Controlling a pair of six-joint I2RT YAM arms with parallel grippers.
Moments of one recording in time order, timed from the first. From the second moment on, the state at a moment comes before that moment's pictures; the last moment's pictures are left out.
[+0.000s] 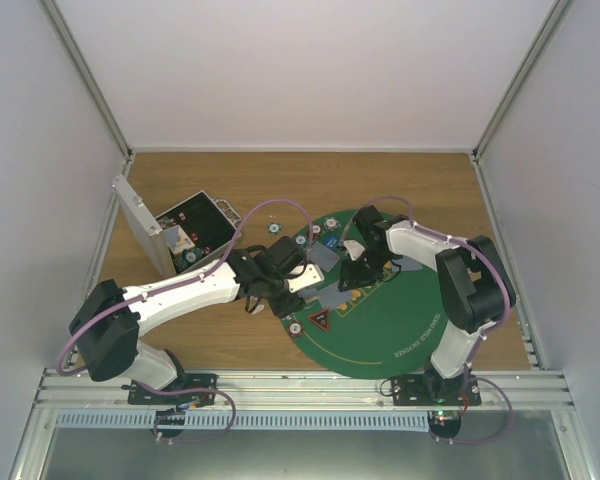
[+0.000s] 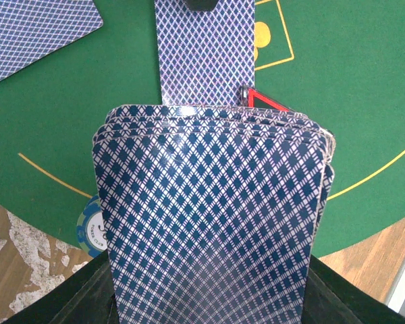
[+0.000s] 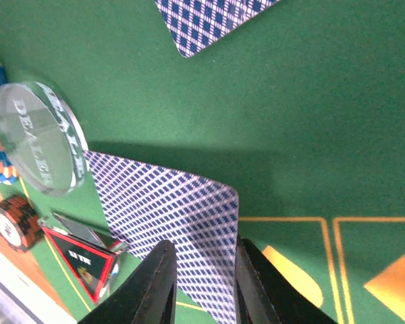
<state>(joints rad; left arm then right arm) -0.90 1.46 1.03 -0.70 0.09 0.20 0.42 1.78 1.07 -0.81 -0.48 0.03</state>
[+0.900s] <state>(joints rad) -0.90 1.46 1.03 -0.70 0.09 0.20 0.42 1.46 1.05 -0.76 -0.76 0.17</state>
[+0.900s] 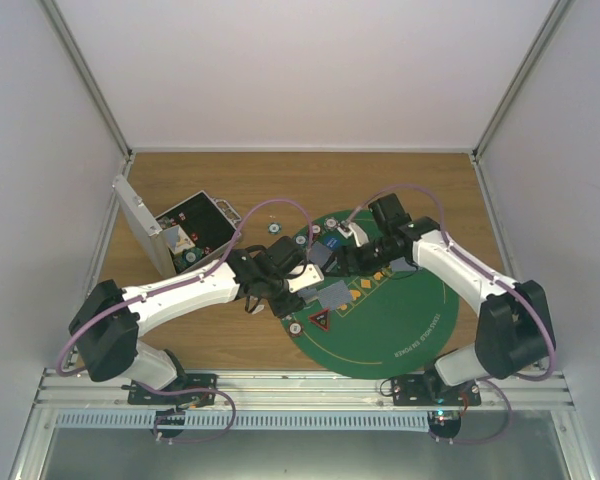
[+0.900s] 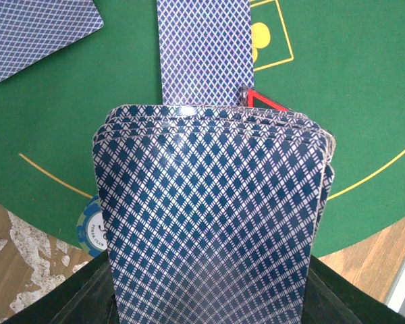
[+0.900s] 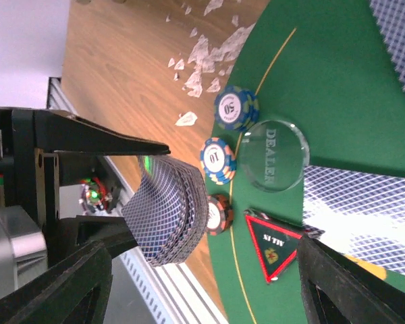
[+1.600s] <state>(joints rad) -0.90 1.46 1.03 -0.70 0.09 0.20 0.48 1.61 1.01 -0.67 -0.86 0.25</state>
